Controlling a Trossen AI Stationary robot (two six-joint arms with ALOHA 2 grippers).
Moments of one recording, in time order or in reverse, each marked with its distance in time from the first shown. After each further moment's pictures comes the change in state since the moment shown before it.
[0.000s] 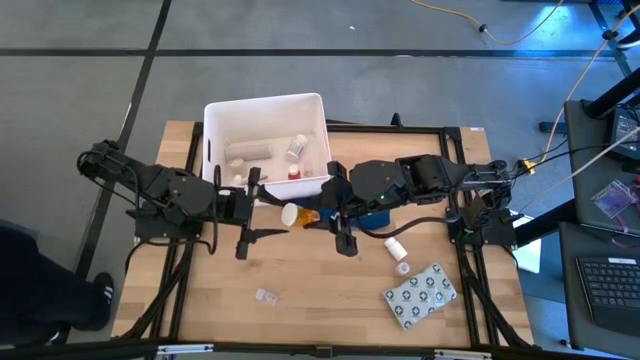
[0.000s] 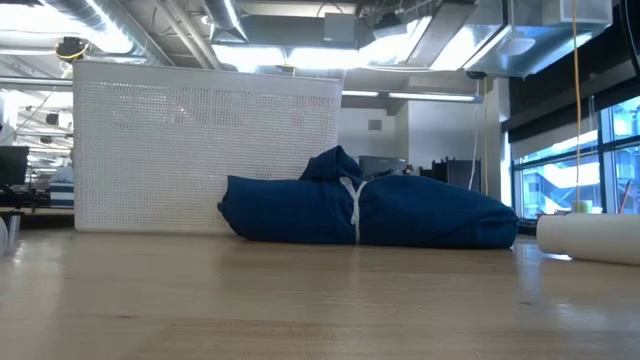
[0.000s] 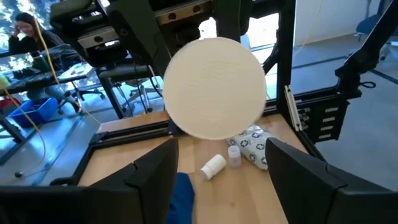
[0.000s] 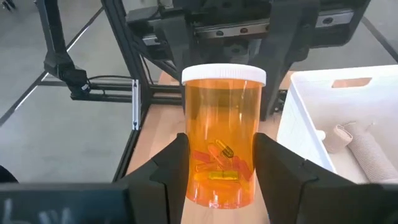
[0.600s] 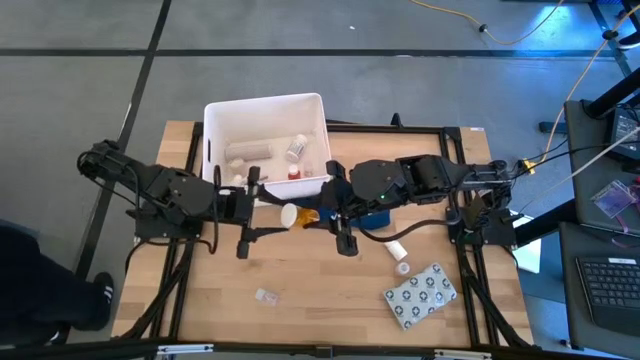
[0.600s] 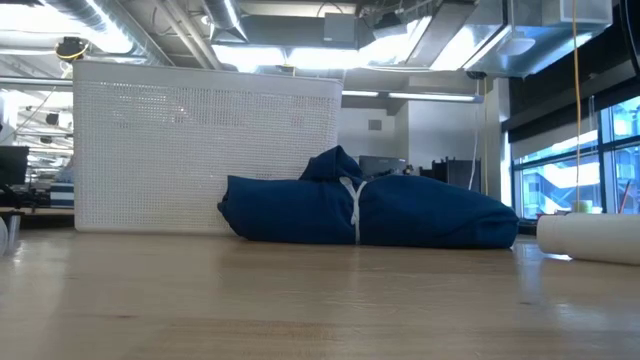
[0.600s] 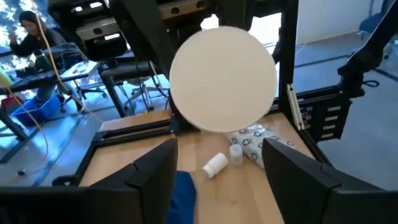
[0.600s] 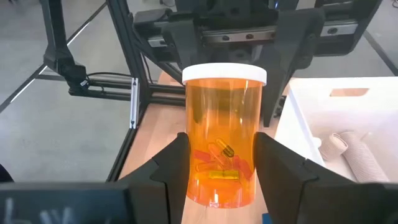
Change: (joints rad) left arm -0.005 0.000 0.000 -0.005 -0.017 0.000; right arm 0.000 0.000 0.002 0.009 -0.001 -0.053
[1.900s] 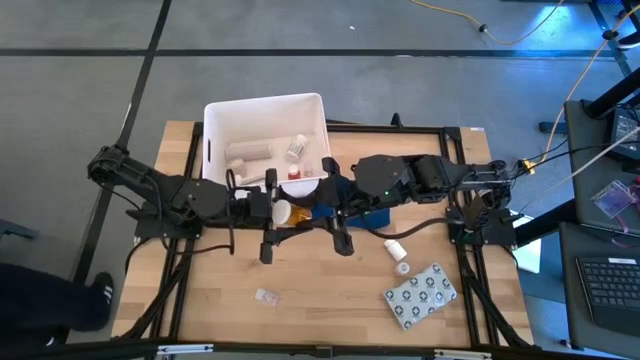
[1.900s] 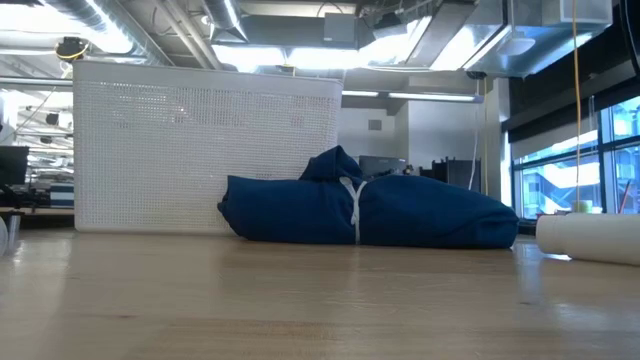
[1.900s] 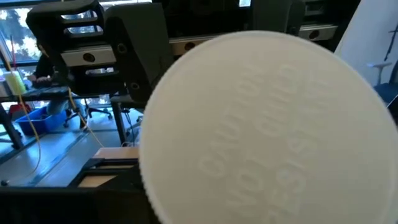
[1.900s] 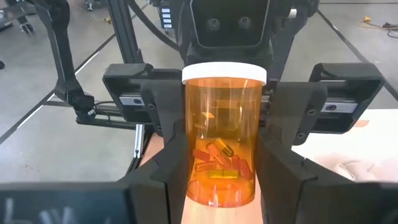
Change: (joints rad) left arm 0.028 0.124 0.000 0.327 -0.036 -0.062; right arm 0.000 0.005 -0.002 0.126 -0.016 -0.004
